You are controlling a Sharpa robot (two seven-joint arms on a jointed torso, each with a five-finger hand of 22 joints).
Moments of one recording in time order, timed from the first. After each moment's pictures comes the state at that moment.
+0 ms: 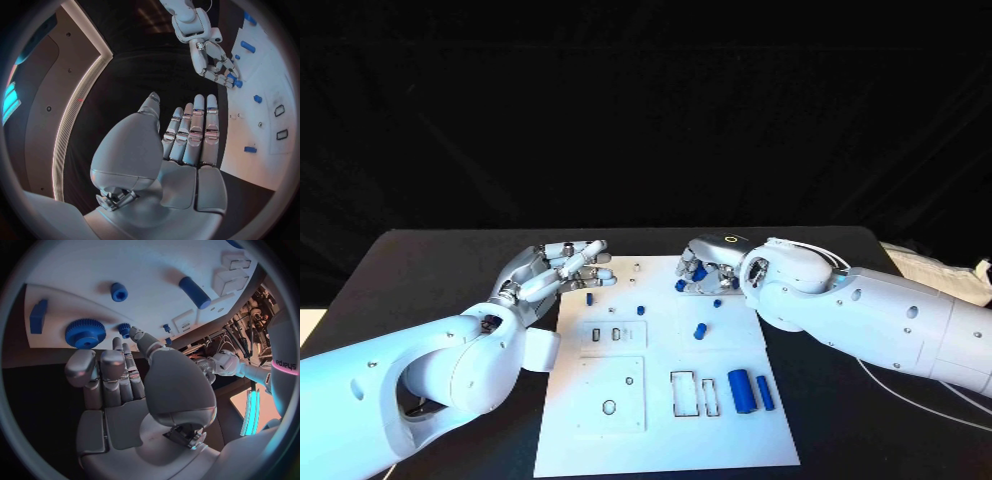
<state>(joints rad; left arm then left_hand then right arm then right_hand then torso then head) 1.17 -0.91 -0.02 1.77 0.00 -0.41 0.45 1.39 -0.02 -0.04 0.20 0.17 0.91 0.23 0.08 0.07 1.00 0.18 0.10 0.07 1.10 0.13 0.18 0.21 0.17 0.97 0.24 0.22 0.10 1.14 -0.76 0.11 1.42 -1.70 -0.16 -0.11 1.26 -0.10 0.32 -0.13 0.23 1.09 0.14 0.07 0.07 1.16 0.08 0.06 0.07 1.47 -0.01 1.06 0.80 0.12 1.29 0.10 1.25 0.97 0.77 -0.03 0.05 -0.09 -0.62</state>
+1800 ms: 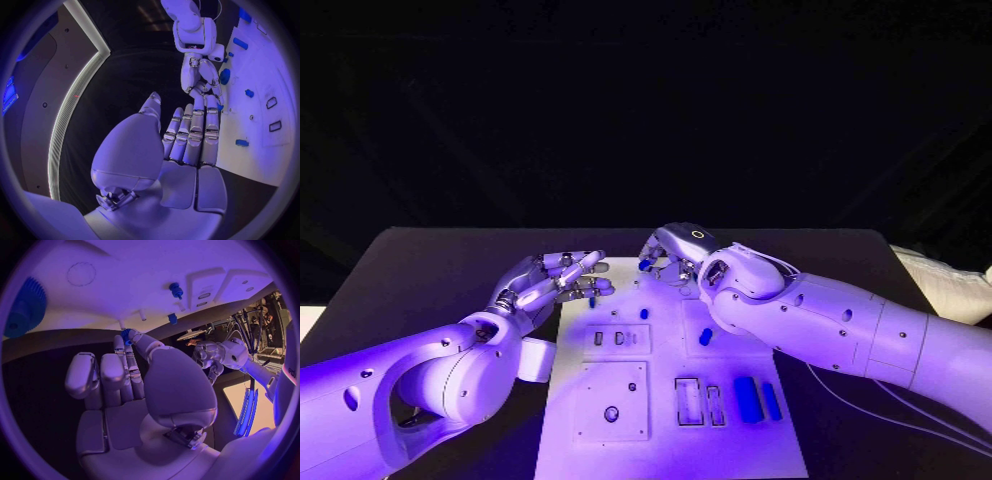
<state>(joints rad) 1.17 -0.92 -0.02 1.76 0.00 -0.38 0.43 1.41 -0.01 -0.06 0.19 0.17 0.90 0.23 0.07 0.07 1.00 0.19 0.09 0.07 1.09 0.13 0.16 0.22 0.17 0.97 0.24 0.20 0.09 1.14 -0.58 0.12 1.31 -1.72 -0.41 -0.15 1.31 -0.07 0.44 -0.05 0.14 1.17 0.12 0.08 0.08 1.23 0.06 0.07 0.07 1.47 -0.01 1.16 0.89 0.11 1.31 0.08 1.33 1.07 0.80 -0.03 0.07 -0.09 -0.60</state>
